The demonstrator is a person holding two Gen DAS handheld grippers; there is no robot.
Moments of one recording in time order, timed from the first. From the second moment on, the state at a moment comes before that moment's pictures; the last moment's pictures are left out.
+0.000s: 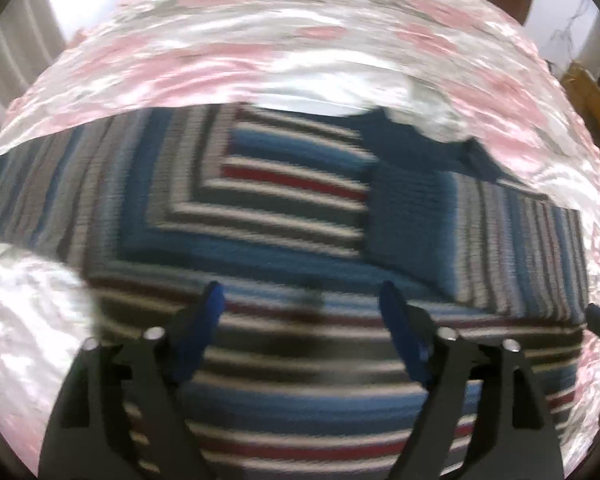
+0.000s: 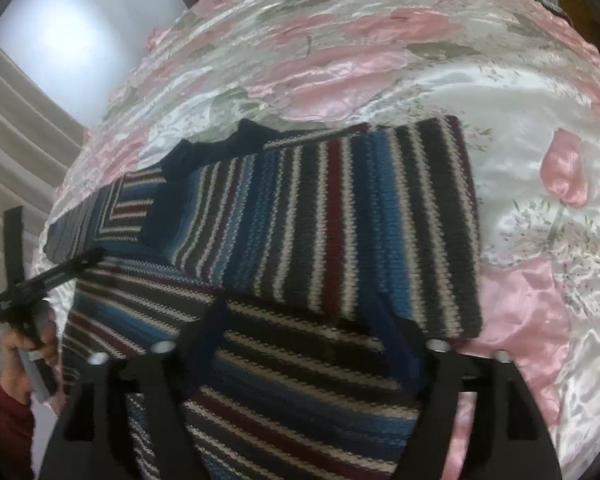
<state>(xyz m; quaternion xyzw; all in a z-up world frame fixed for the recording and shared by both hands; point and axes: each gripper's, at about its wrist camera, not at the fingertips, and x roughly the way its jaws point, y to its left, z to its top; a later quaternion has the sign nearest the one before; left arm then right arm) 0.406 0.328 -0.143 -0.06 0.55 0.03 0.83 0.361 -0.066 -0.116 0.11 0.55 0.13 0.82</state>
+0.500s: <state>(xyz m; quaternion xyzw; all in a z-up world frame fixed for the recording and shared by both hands) 0.392 0.586 -0.125 -0.14 0.55 0.20 0.80 0.375 -0.019 -0.137 0.07 0.57 0.13 0.81</state>
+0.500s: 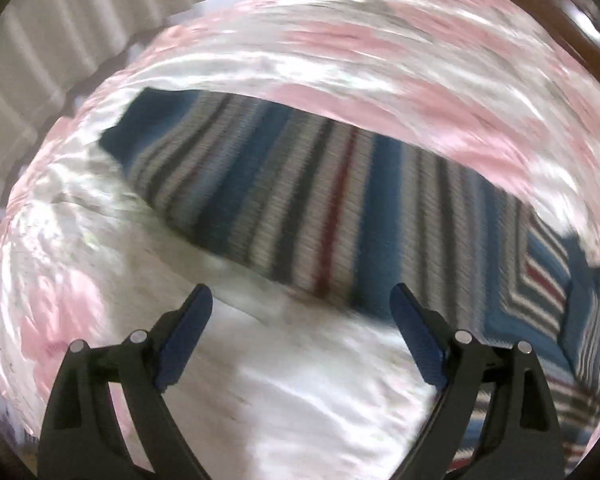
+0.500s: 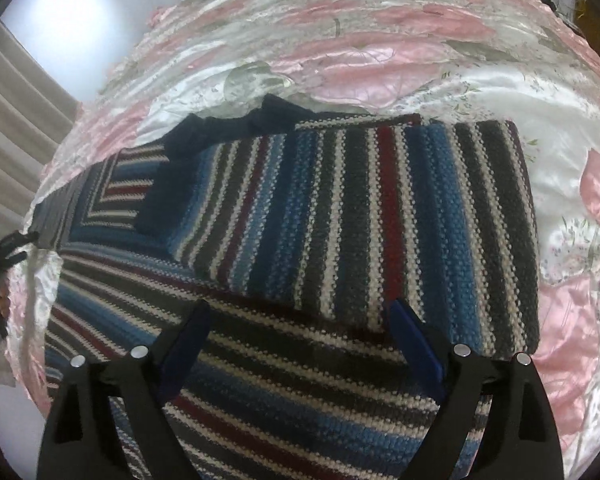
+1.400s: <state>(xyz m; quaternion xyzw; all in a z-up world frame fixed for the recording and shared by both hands) 0.437 0.724 -0.166 -0.33 0.47 0.17 0.80 0.389 0.050 -0.161 0.01 0.57 0.15 0.81</state>
